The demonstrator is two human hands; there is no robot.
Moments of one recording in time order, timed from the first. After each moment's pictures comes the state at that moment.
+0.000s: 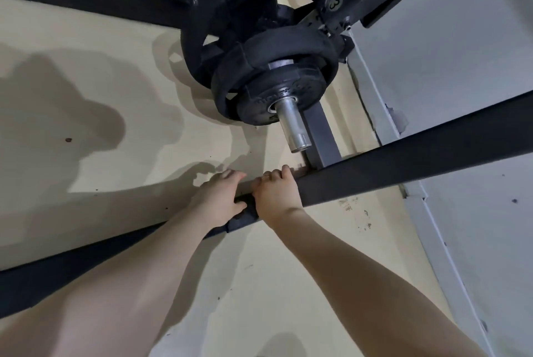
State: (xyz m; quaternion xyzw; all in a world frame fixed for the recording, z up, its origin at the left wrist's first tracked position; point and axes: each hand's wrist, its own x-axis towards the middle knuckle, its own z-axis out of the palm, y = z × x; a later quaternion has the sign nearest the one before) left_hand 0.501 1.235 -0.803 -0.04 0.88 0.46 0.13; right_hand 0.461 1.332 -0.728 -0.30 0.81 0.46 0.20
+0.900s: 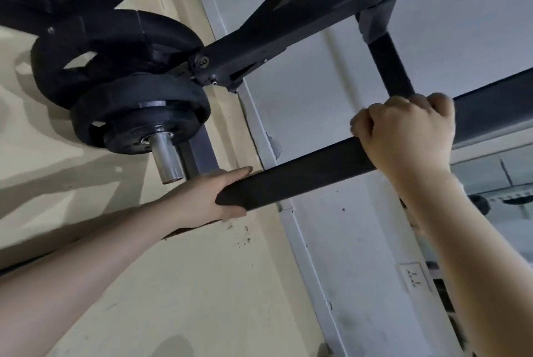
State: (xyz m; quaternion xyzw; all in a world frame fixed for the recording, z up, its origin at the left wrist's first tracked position) left_hand 0.445 1.295 -0.623 0.19 0.74 0.65 0.08; right_hand 0.424 1.405 -0.355 -0.14 0.84 0.45 -0.29
